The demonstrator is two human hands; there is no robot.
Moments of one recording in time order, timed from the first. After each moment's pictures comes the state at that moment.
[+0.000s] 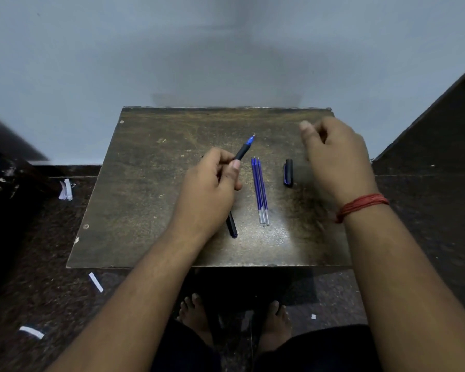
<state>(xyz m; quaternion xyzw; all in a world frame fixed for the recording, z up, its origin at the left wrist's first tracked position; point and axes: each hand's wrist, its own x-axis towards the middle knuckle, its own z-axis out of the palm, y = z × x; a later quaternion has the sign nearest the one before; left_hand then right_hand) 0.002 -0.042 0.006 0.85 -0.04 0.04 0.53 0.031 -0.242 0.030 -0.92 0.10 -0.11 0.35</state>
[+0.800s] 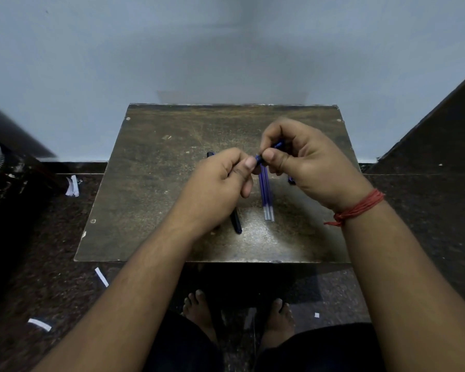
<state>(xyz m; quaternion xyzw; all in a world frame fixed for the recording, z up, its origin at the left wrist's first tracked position) 0.002 -0.037 0.022 0.84 -0.12 -0.04 0.53 0.019 -0.220 0.040 -0.79 -0.19 0.05 0.59</state>
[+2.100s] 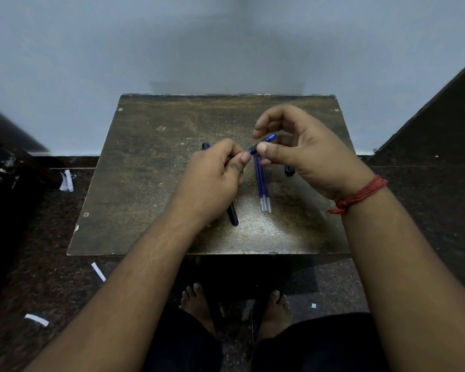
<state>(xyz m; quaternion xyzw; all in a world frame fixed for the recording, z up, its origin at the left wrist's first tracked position) 0.004 -0.039 0.012 0.88 -0.12 0.01 0.46 0.025 -0.224 0.029 -0.76 -0.12 0.09 0.63</state>
